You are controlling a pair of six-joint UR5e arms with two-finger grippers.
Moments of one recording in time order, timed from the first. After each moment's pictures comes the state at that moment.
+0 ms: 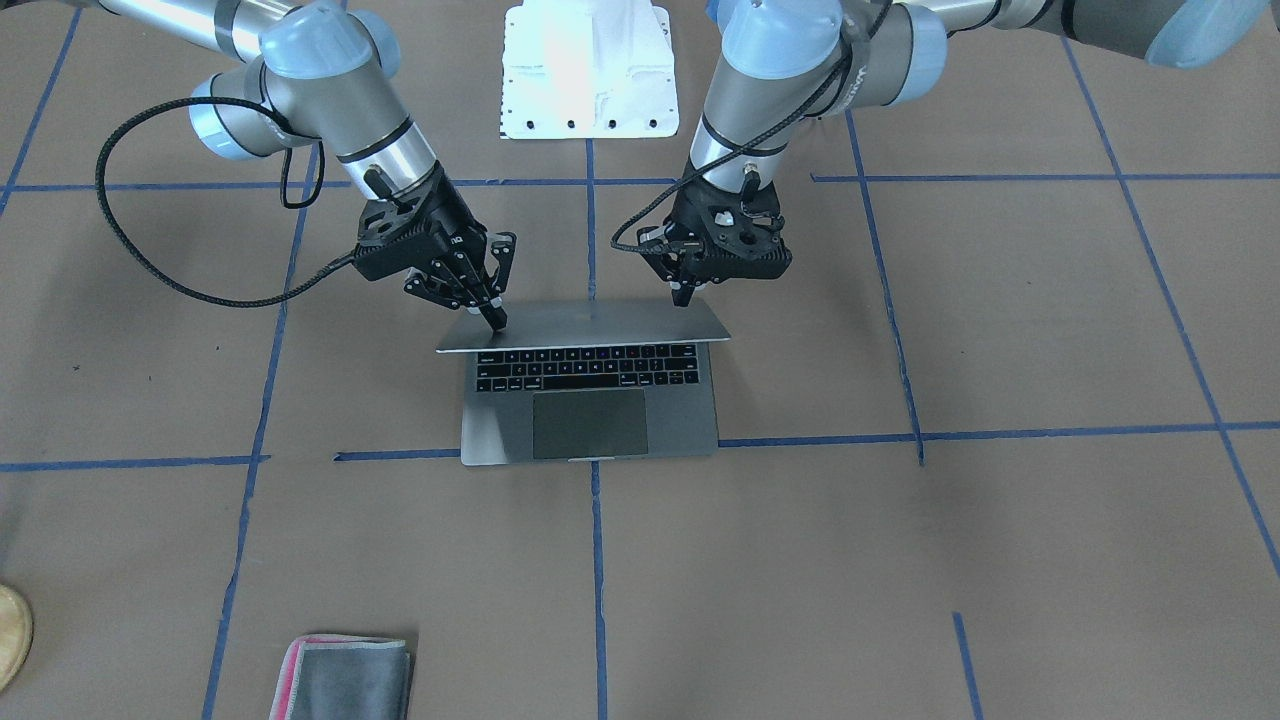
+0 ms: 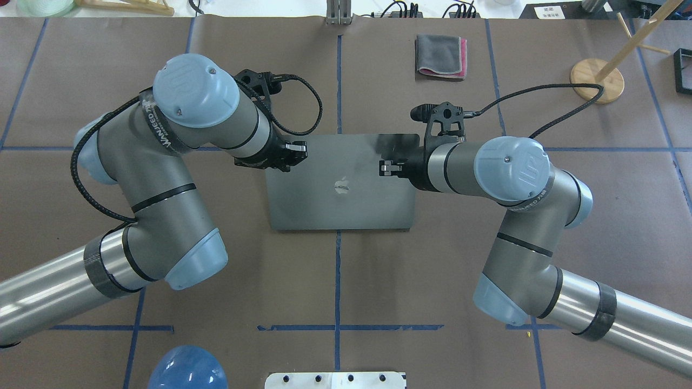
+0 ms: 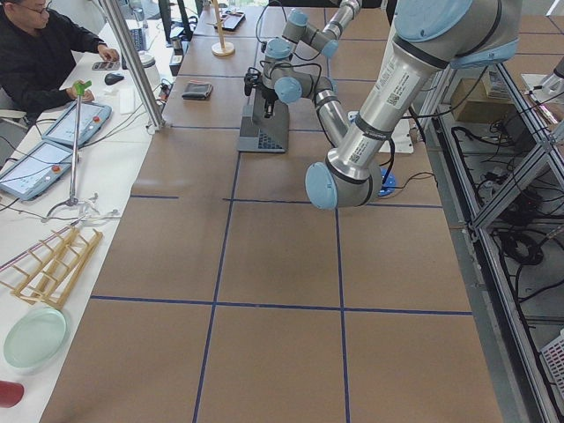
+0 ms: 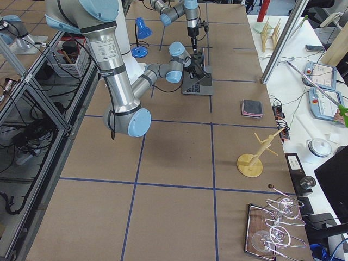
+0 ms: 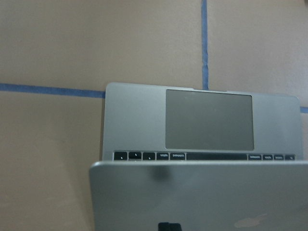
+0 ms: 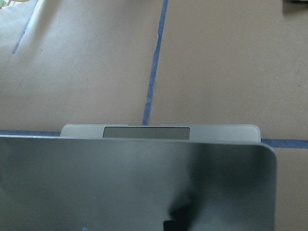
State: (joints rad) left arm -0.63 -2.25 -1.73 -1.68 -1.91 -1.25; right arm 0.56 -1.12 1.73 -0.98 1.68 1.21
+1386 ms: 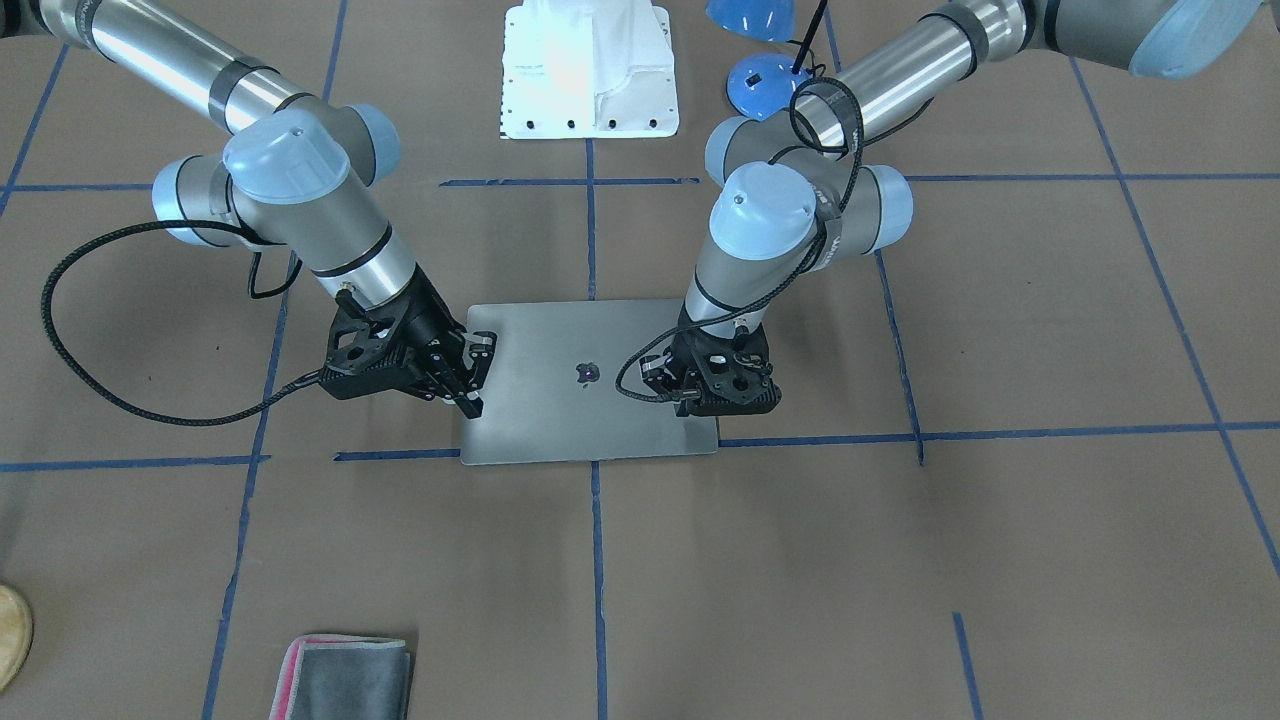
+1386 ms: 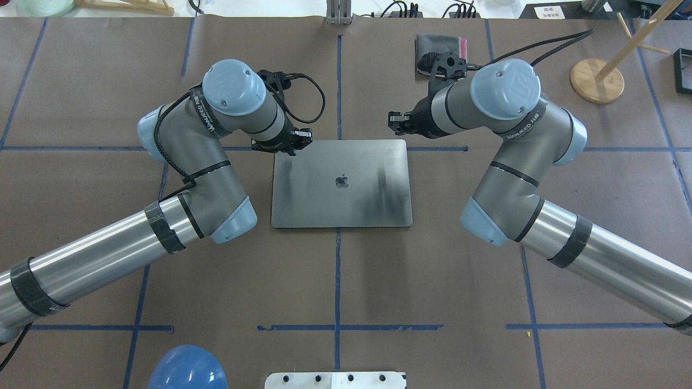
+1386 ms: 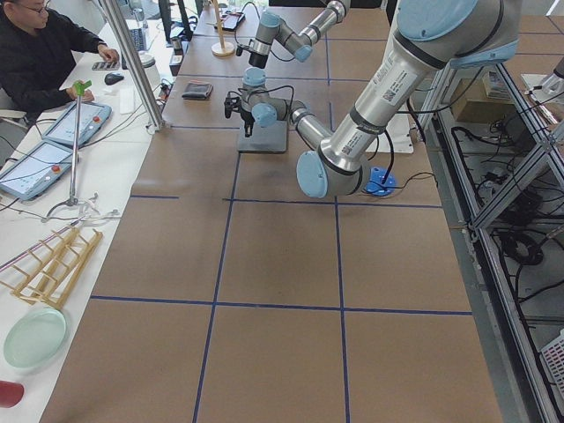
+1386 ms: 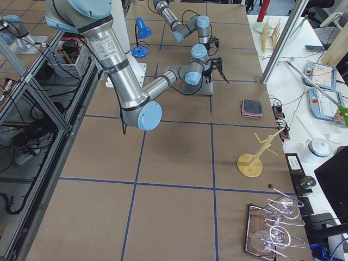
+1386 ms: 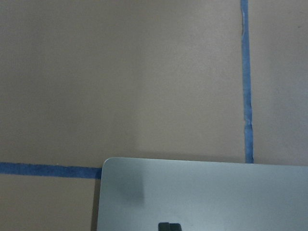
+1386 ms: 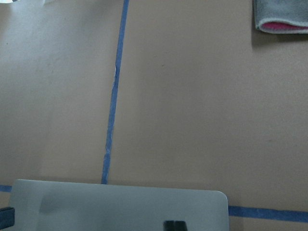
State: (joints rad) left arm -0.66 -2.35 -1.31 -1.96 -1.91 -1.25; right arm 0.73 -1.00 1.52 -0.98 1.89 1.20
